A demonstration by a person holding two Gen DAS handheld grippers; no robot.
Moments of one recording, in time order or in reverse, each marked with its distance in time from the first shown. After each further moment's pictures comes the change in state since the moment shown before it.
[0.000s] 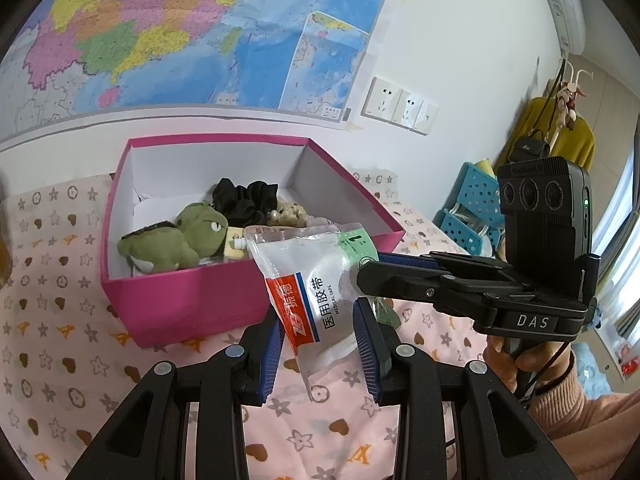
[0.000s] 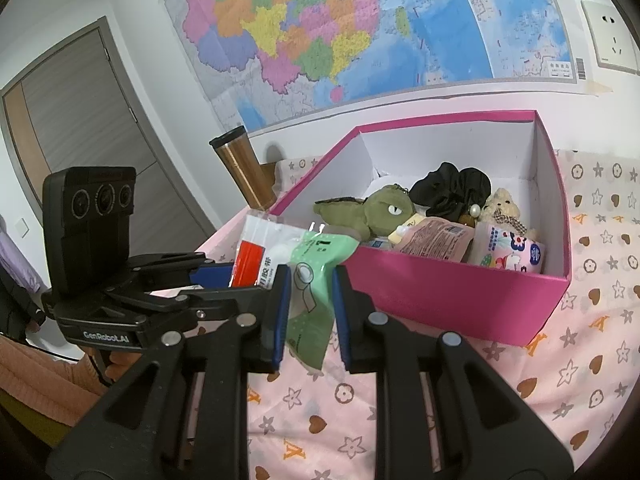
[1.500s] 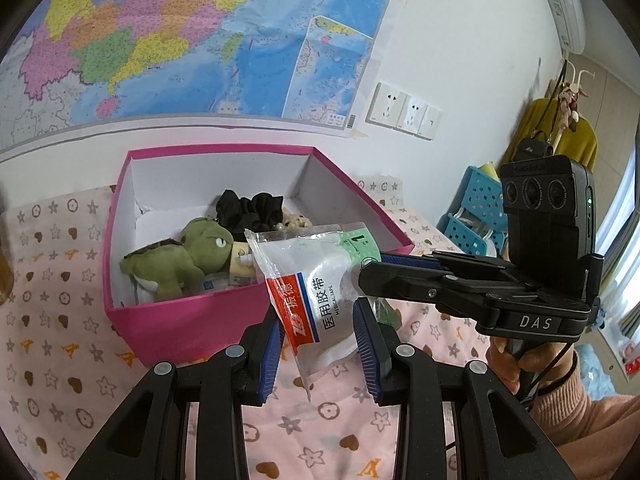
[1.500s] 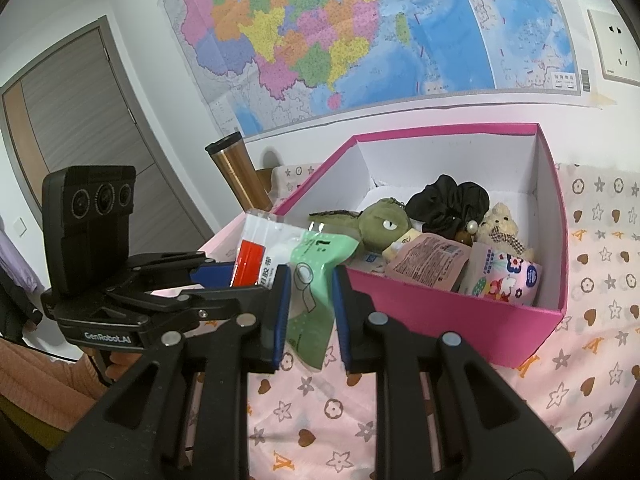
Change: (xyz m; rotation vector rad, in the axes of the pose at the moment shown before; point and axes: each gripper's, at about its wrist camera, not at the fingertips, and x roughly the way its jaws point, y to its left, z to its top) left arm 0.004 0.004 0.013 0.014 -0.010 0.014; right arm 0.003 -0.005 0.012 -0.011 -0.008 -0.005
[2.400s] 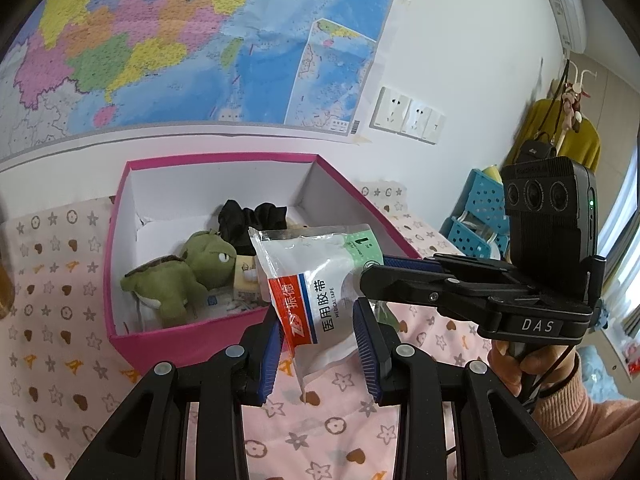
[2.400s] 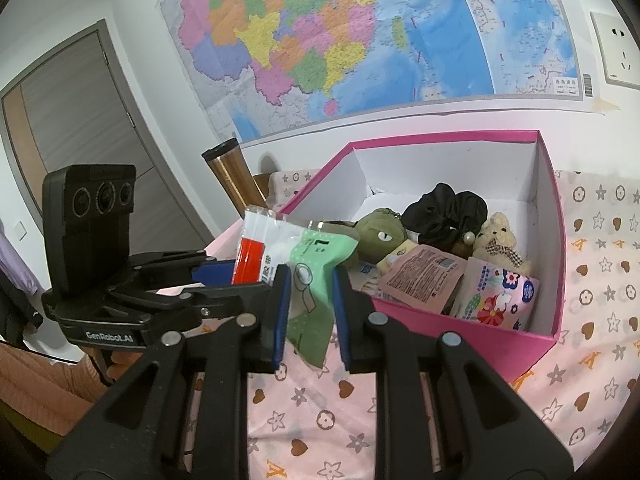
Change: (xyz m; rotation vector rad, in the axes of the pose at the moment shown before) left arm 0.007 0.002 0.010 0.006 -0.007 0.009; right arm 0.003 -0.008 0.011 0.001 -0.006 0.004
